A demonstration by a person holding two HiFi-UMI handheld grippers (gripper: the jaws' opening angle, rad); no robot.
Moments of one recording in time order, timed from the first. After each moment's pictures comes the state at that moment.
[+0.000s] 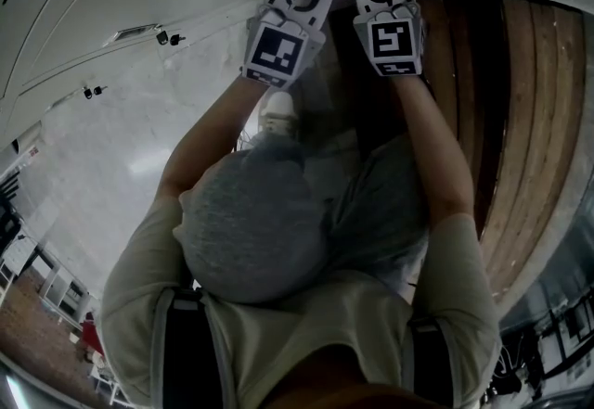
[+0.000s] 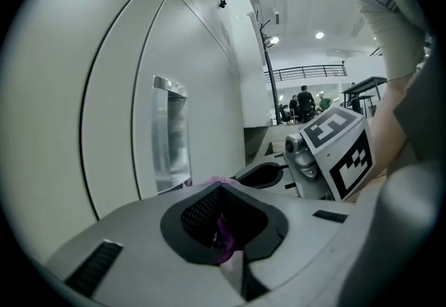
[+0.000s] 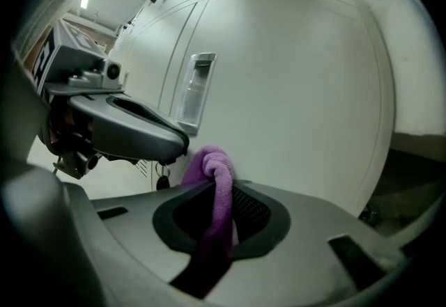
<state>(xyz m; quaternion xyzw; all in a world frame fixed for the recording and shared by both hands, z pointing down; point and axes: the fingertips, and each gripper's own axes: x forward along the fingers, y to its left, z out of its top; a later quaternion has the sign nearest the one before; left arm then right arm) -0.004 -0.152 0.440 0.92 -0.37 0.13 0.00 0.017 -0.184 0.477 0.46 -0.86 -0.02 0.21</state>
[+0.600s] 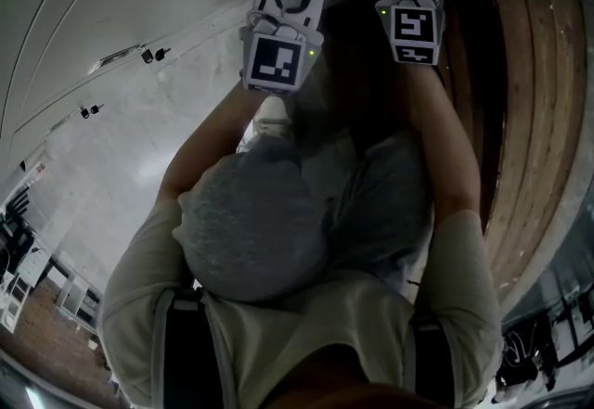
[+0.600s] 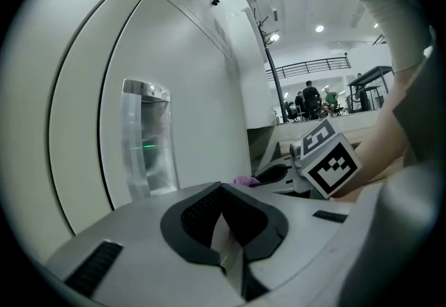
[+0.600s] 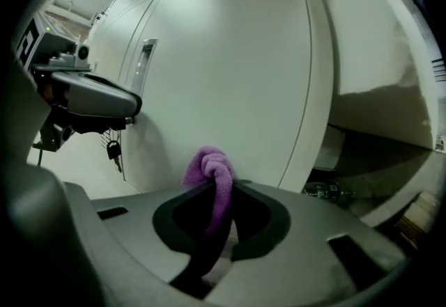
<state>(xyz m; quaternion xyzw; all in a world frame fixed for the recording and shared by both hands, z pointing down) 0.016 -0.164 0.432 0.90 -0.41 0.13 -0.02 0.108 -0.210 0.499 0.54 -0.81 0.01 0.22</state>
